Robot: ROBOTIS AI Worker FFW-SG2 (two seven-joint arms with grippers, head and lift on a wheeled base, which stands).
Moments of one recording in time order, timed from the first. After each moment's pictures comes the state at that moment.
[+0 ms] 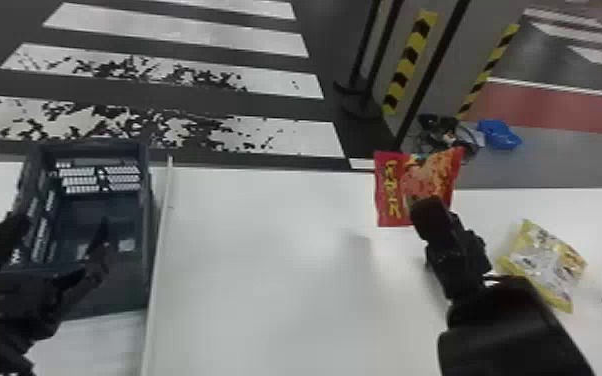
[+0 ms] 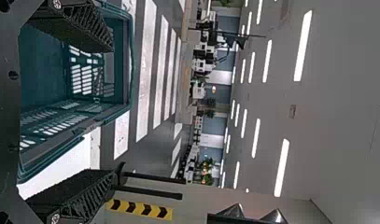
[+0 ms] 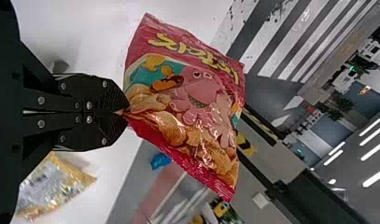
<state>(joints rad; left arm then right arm) 0.44 0.09 -0.01 -2.00 0.17 -0.01 -0.11 0.18 -0.26 0.03 -1.98 0.56 0.82 -0.04</state>
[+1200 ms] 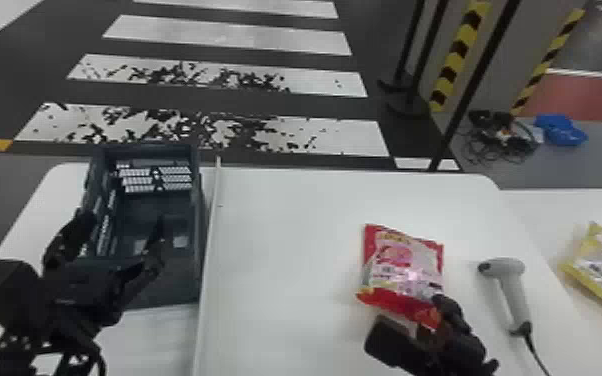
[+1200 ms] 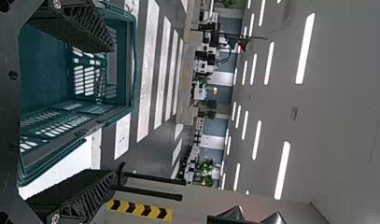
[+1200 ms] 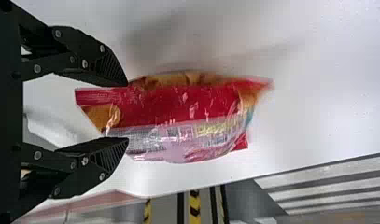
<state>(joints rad) 0.43 0.09 -0.01 -1.98 0.18 -0.01 -0.11 0.29 -0.47 0.54 -2.02 0.93 1.12 0.29</state>
